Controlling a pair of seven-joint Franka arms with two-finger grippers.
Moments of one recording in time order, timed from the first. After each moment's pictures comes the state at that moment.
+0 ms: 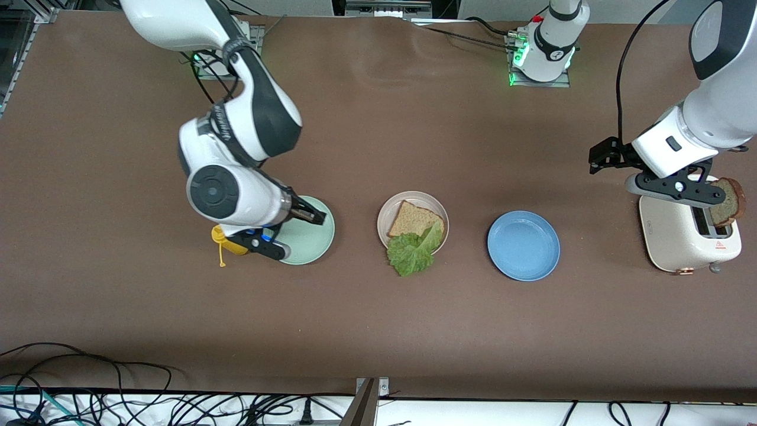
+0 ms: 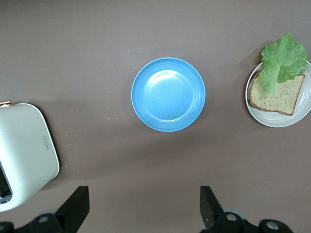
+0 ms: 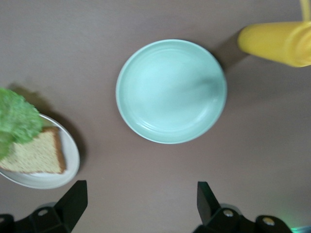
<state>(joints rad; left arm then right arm) 0.05 0.14 -0.18 -1.54 0.02 1.59 0.07 0.49 0.66 -0.09 -1.12 0.25 1.55 0.70</state>
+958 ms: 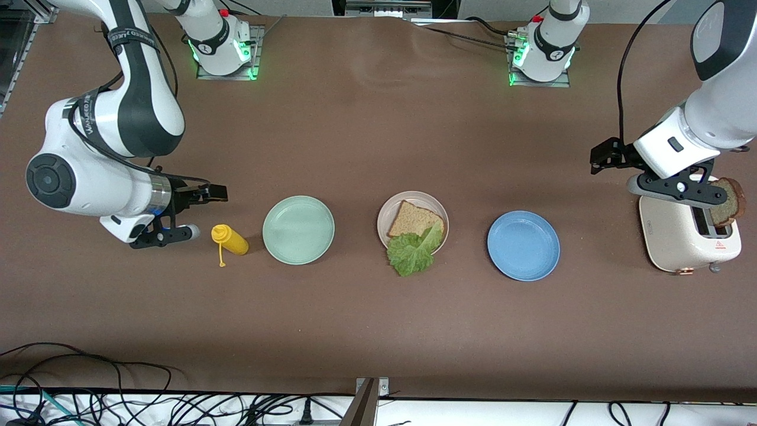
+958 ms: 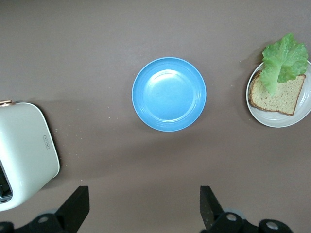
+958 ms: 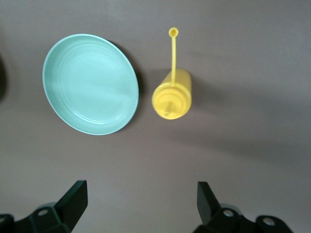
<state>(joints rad) 0.05 0.14 -0.18 -1.54 0.02 1.59 0.07 0.31 0.38 -0.17 -1.57 0.20 1.73 -0.16</state>
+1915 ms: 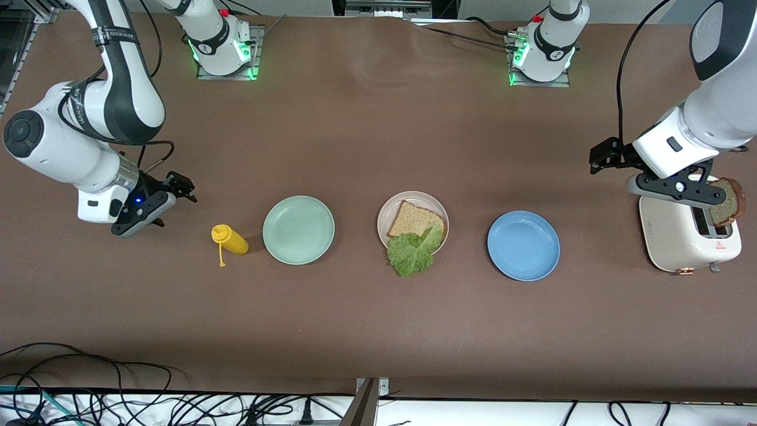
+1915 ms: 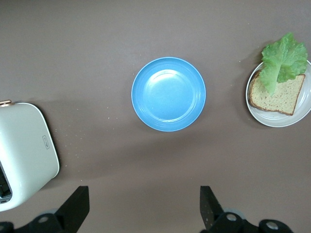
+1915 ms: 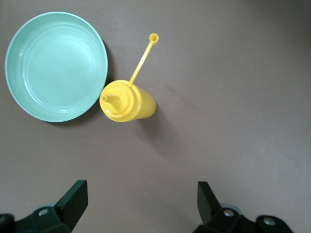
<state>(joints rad) 0.05 0.14 -0.19 -1.54 0.02 1.59 0.07 0.23 0.20 -0.19 -2.01 0.26 2.25 -0.81</state>
